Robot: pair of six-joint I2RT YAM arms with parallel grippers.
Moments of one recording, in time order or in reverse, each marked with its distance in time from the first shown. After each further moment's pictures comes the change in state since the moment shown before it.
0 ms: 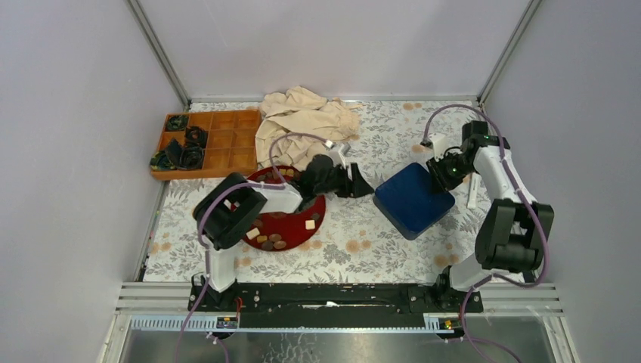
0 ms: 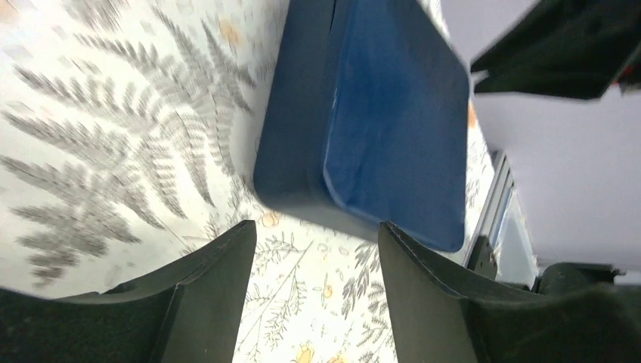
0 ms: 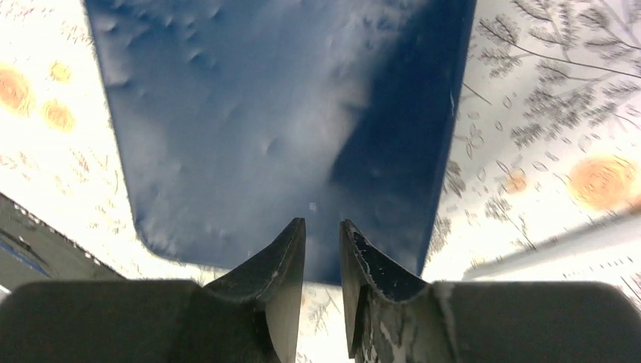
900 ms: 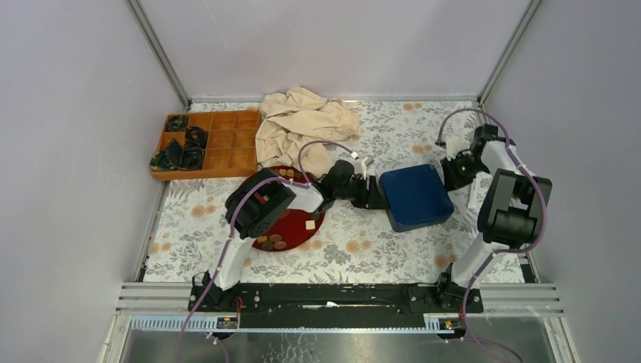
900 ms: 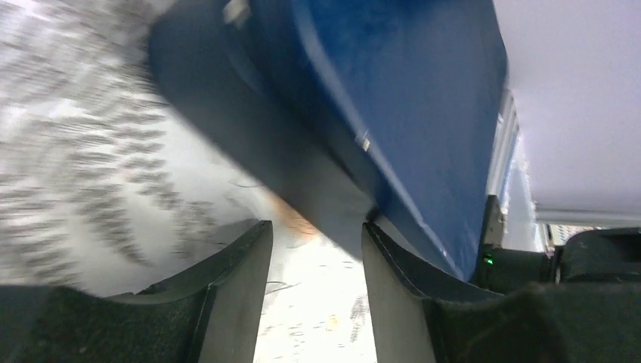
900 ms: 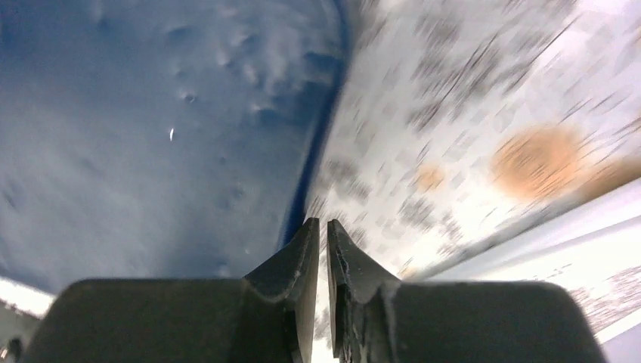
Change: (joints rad) left arm -0.028 0.215 0.199 -0.057 0.158 0.018; right arm -0.156 0.142 -0.013 0.060 0.042 -0.047
